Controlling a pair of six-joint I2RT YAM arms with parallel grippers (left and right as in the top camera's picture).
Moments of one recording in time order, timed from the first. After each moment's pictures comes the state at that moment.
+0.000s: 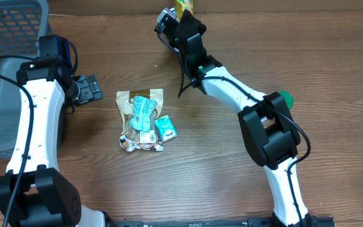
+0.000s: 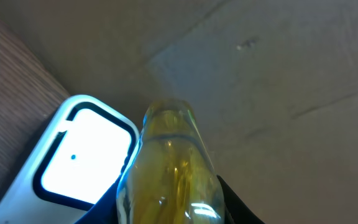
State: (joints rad) left arm 0.14 1.68 1.48 -1.11 -0.11 -0.25; right arm 0.53 2.31 1.76 0.30 0.43 -0.80
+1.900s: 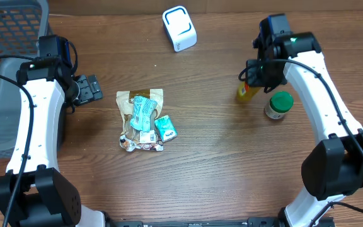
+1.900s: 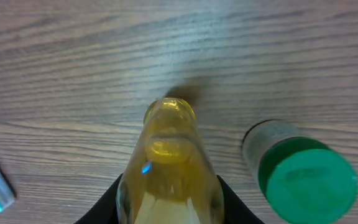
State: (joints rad) left arm 0.14 1.68 1.48 -1.11 -0.11 -0.25; right arm 0.17 1.87 1.69 -1.16 -0.02 0.17
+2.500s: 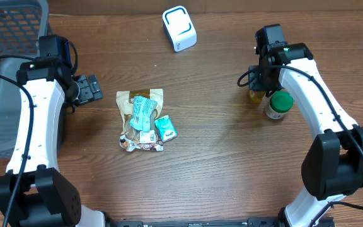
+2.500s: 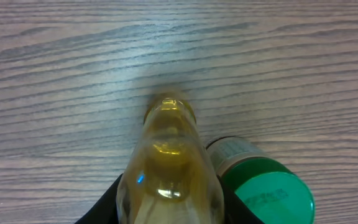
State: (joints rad) left arm 0.14 1.68 1.48 -1.11 -0.11 -0.25; right arm 0.17 1.87 1.57 -1.01 0.16 0.17
